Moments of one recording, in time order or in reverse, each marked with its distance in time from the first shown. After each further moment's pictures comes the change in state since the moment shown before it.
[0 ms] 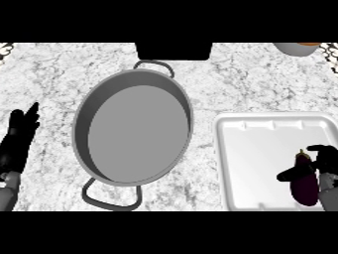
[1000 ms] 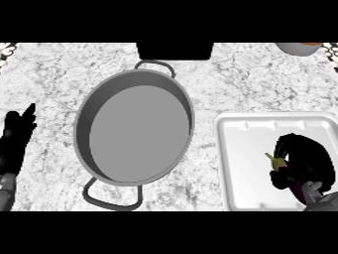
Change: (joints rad) left arm 0.020 -0.029 0.061 -0.023 -0.046 -0.052 0.011; right arm 0.012 -0.060 0.244 -0.241 0.272 0.105 -0.330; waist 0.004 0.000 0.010
